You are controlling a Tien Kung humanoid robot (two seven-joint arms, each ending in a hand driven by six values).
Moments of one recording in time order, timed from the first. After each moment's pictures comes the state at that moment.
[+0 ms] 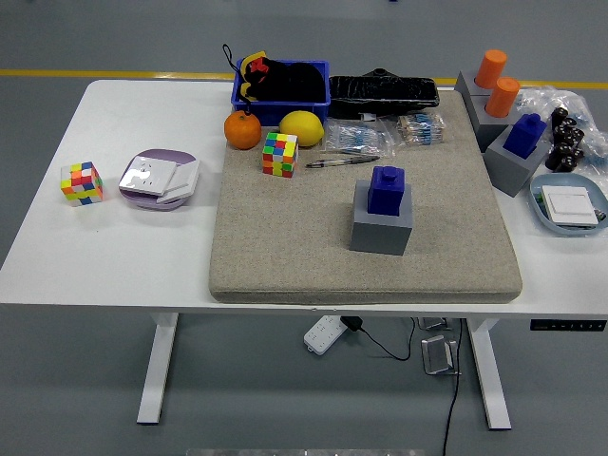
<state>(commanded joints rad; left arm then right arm) -0.11 0.20 -0.46 -0.27 0.39 -0.06 0.12 0.18 -0.32 2.06 1.08 -1.42 0.33 0.17</state>
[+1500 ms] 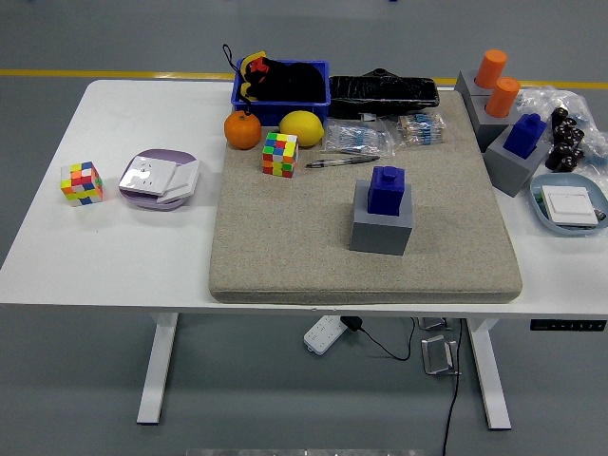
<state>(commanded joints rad) -0.11 0.22 -0.48 -0.27 0.38 -0.06 0.12 0.24 -0.32 1.98 1.05 -1.43 0.33 0.17</state>
